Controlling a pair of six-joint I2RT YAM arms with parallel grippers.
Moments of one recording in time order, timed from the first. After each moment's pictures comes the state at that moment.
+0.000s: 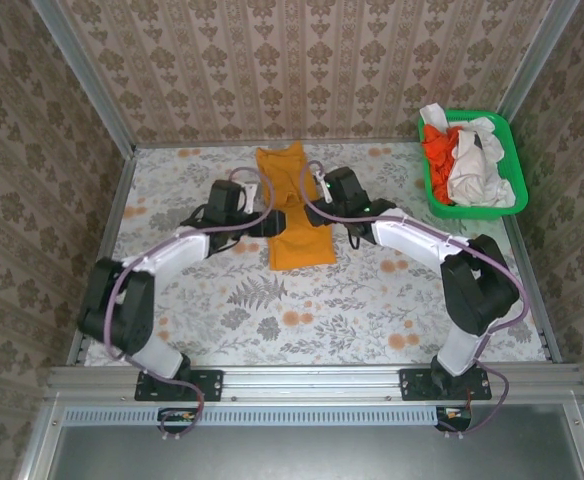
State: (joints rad) left arm -0.46 1.62 1.00 -0.10 0.31 -0.37; right arm 0.53 1.74 1.22 -0.22 0.18 0.10
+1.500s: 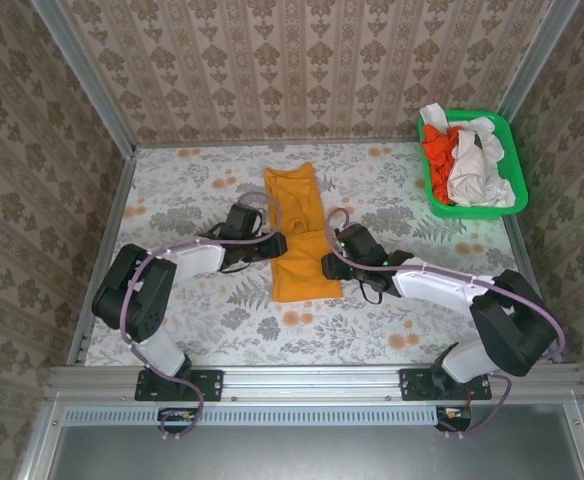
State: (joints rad) left arm -0.51 1.66 0.84 -0.06 0.24 -0.58; right arm 0.66 1.45 0.76 -0.17 0.10 0.40
